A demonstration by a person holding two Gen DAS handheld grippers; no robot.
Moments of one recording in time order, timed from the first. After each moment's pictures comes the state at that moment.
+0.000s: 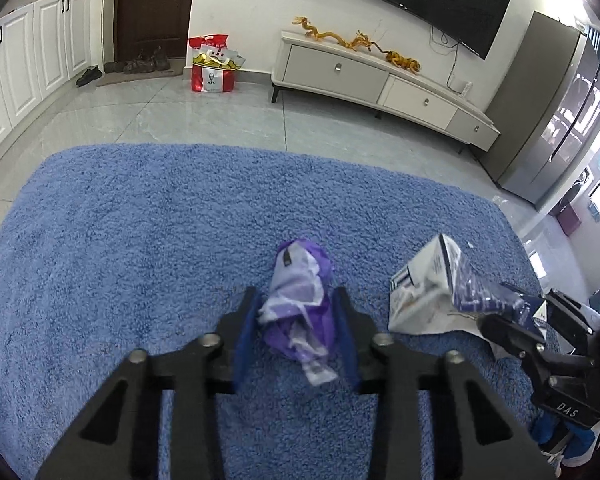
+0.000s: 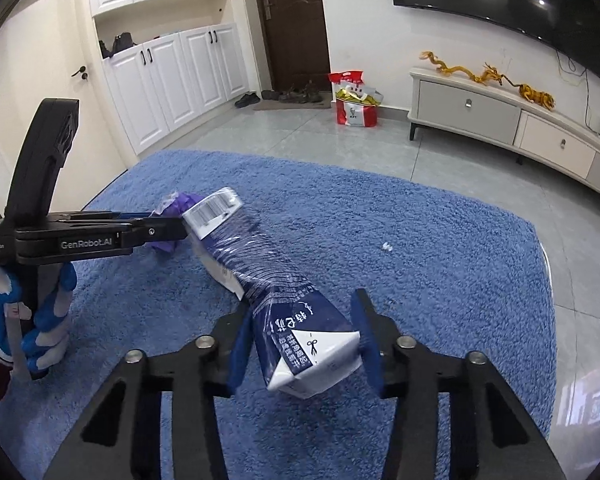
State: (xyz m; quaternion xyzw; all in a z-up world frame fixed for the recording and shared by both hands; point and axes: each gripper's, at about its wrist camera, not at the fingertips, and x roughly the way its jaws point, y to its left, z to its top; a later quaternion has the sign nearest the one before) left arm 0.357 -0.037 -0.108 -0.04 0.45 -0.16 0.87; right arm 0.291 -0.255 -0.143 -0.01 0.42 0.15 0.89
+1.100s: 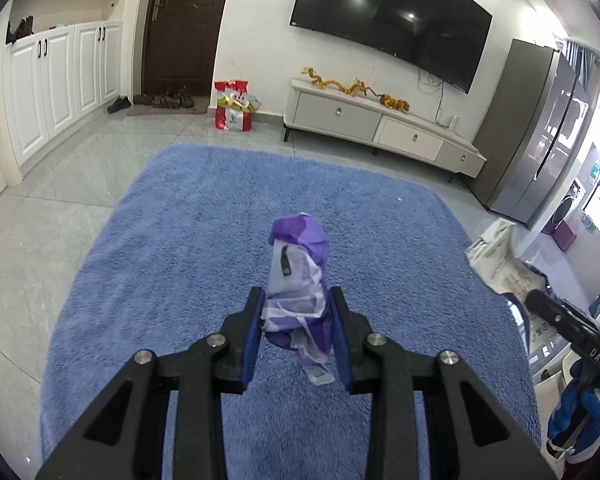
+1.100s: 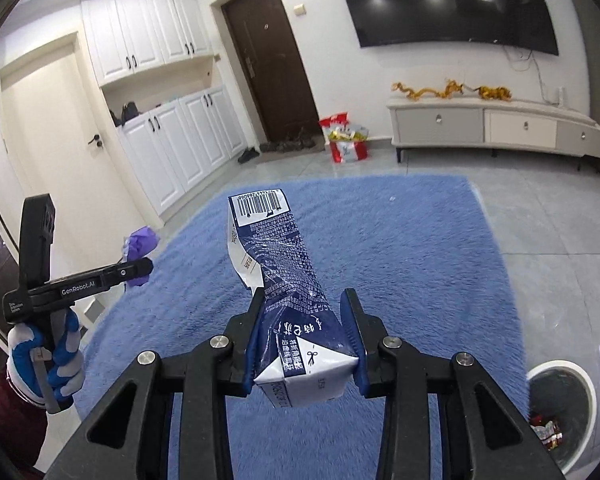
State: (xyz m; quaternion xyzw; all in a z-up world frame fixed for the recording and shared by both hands) left arm 0.125 0.054 -0.016 -0.05 0.38 -0.15 0.91; right arm 0.066 -0.250 -0.053 0.09 0.34 0.13 0.93
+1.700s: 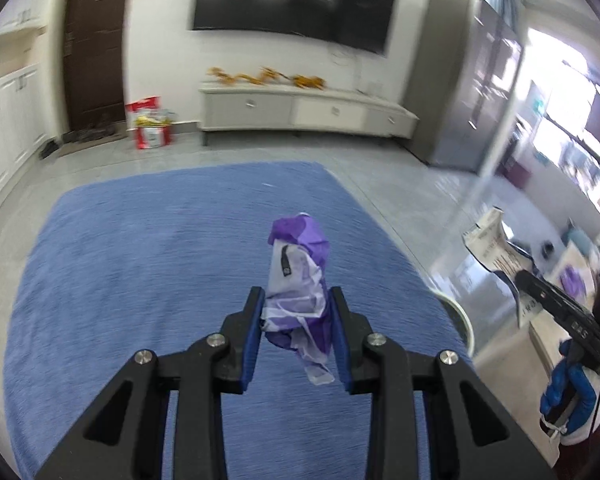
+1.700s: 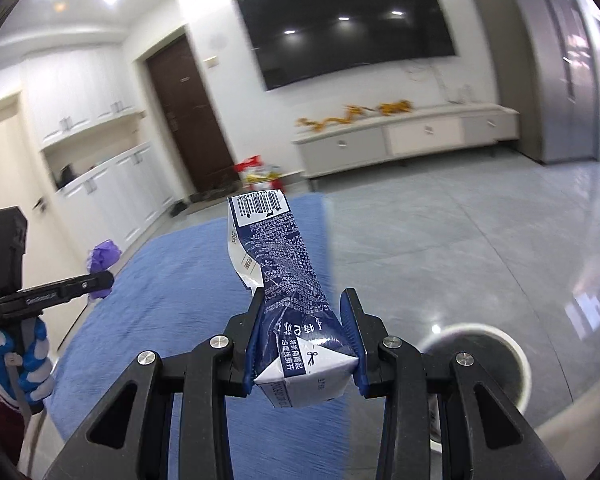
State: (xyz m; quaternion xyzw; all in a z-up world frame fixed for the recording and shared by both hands) left arm 0.086 -0.111 0.007 0.04 0.38 -0.28 0.88; right arm -0.037 -0.394 -0.053 0.15 0.29 -0.03 0.94
